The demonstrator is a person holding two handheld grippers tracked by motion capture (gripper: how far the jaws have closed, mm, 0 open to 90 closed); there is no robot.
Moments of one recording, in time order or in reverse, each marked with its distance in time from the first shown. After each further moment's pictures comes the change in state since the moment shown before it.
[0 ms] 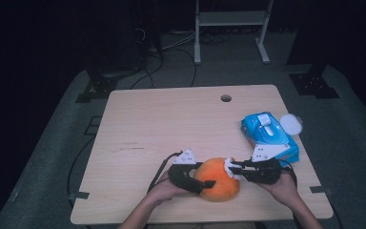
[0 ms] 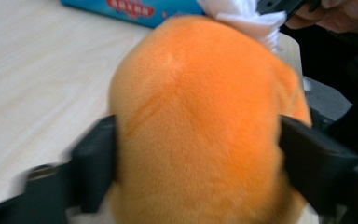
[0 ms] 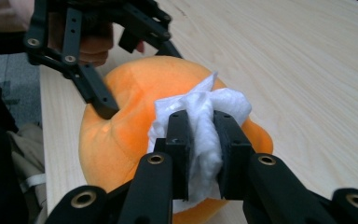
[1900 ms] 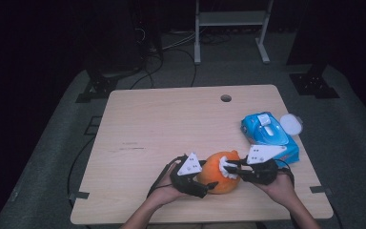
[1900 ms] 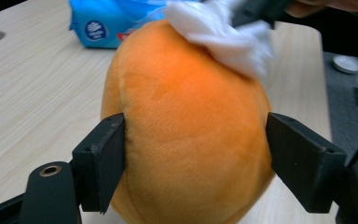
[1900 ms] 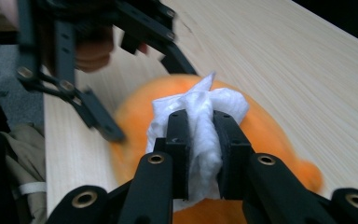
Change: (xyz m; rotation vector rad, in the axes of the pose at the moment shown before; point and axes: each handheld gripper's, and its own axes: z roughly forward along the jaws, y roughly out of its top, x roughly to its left) left arm -0.025 0.011 -0.005 0.003 0.073 0.171; right arm 0.015 0.018 -0.001 -0.018 -0.020 -0.088
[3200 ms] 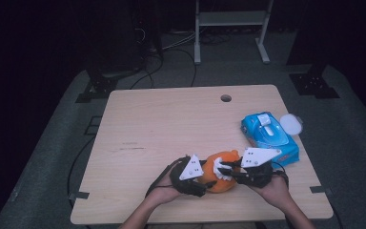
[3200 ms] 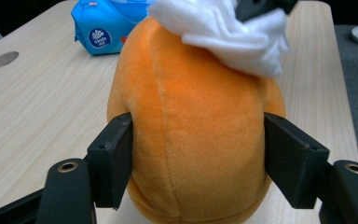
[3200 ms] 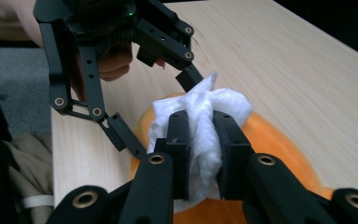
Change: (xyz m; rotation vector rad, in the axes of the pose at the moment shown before) left arm -0.002 0.000 0.000 0.033 0.064 0.129; right arm 0.017 0.013 0.007 -0.020 -0.005 -0.034
